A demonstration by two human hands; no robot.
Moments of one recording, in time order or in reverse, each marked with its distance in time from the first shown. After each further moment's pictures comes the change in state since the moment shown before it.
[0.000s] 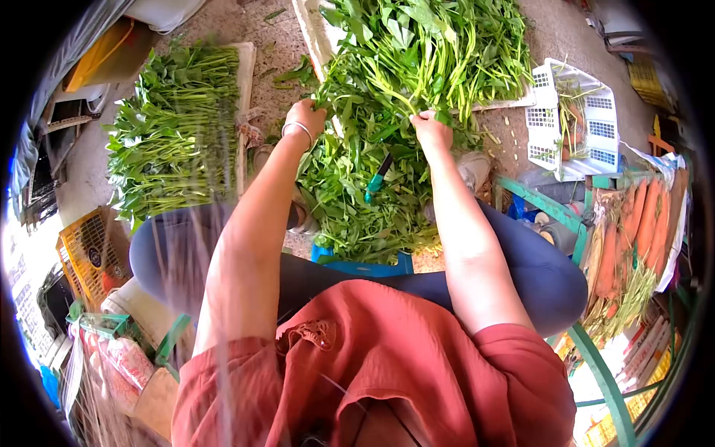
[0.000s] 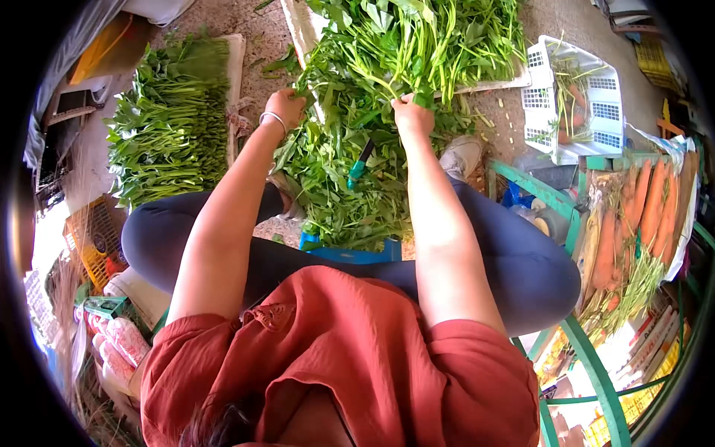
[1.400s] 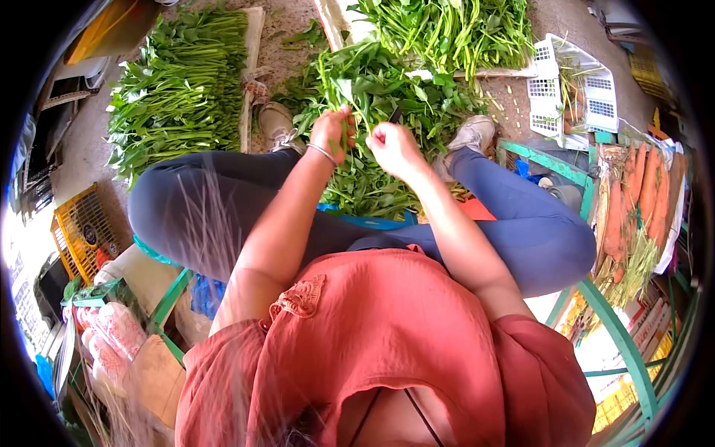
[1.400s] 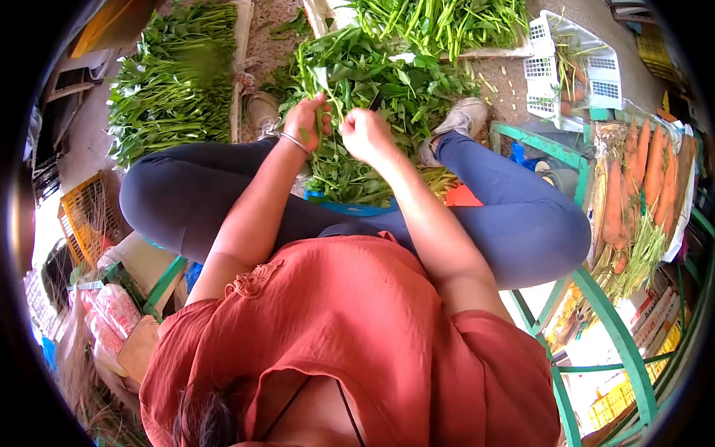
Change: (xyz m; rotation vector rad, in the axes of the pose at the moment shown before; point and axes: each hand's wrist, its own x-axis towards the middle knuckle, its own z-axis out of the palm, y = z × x) left_hand -0.134 -0.014 0.030 -1.076 -0.184 -0.365; right_hand -0.168 -0.007 0.021 0.118 -0.349 -0.379
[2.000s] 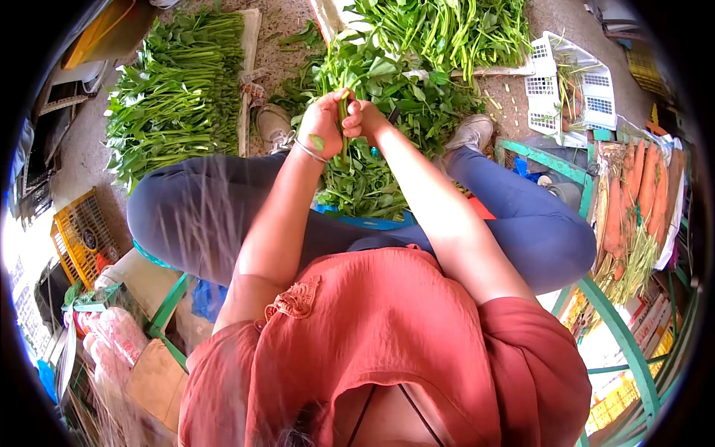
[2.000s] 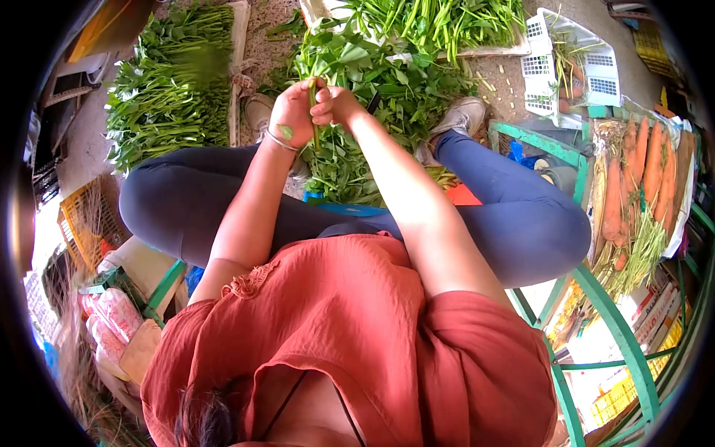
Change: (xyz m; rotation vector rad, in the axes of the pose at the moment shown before) left_hand -0.006 0.024 0.000 -0.399 -0.706 -0.070; right_hand 0.086 0.001 0.032 0.865 -0.367 0.194
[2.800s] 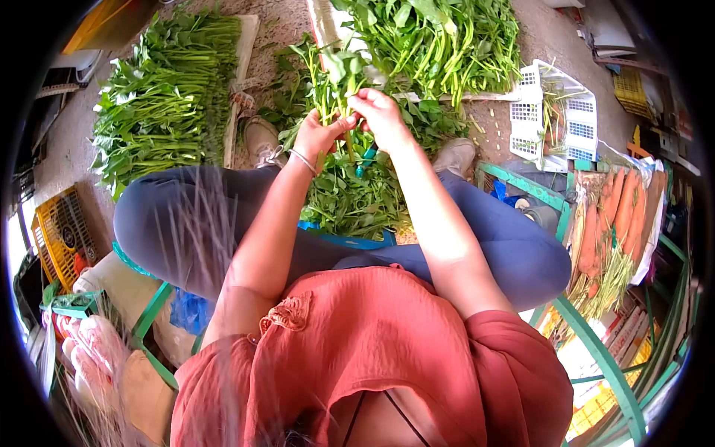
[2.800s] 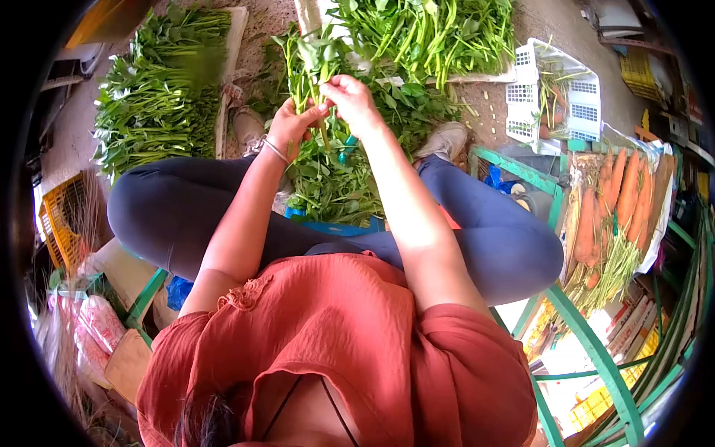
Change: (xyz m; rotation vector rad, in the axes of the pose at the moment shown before) left_hand 0.010 -0.003 -0.002 0.761 0.450 0.235; right_hand -0.019 -0.050 -0.012 -0.099 0.151 -0.353
